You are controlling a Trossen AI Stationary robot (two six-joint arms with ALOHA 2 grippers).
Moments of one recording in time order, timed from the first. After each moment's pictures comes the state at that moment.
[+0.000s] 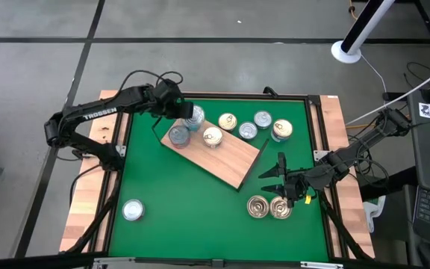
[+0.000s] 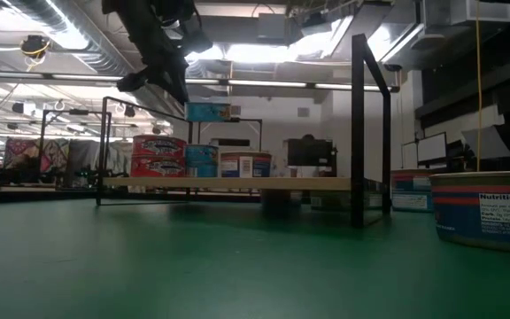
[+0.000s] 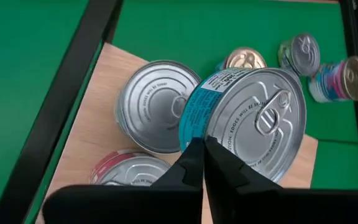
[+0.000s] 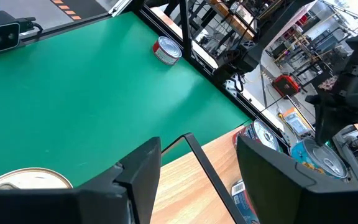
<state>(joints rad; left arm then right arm) 0.49 1.33 1.17 -0.78 -0.05 -0.97 0.61 0.97 0.66 -0.06 0.48 -0.49</state>
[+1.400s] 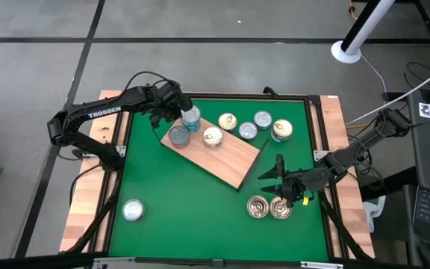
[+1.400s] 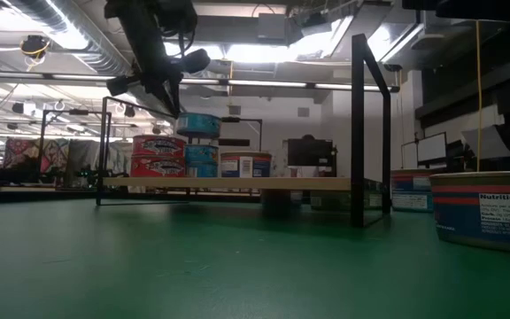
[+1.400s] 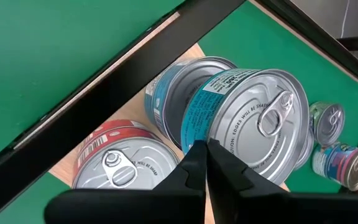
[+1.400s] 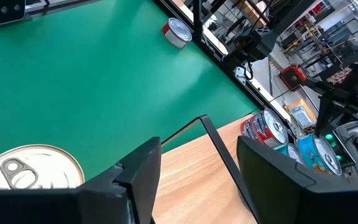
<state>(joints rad) 0.50 1.38 1.17 -0.86 -0.09 -1.48 0.61 1.00 0.66 -0.11 0.48 -0.49</state>
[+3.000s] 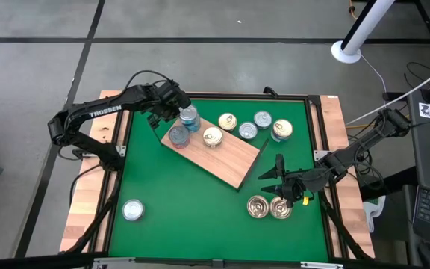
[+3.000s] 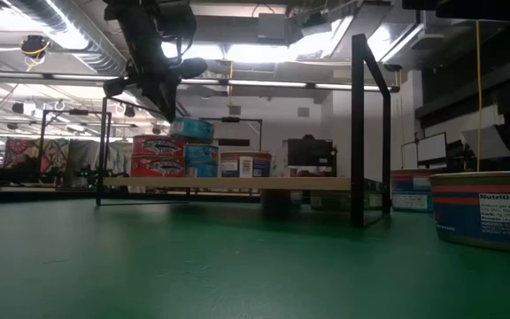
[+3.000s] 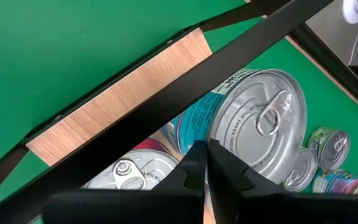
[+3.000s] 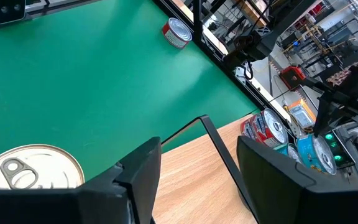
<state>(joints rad) 0.53 1.38 1.17 -0.89 -0.11 -1.55 0.61 1.00 0.66 -0.11 0.48 -0.49</state>
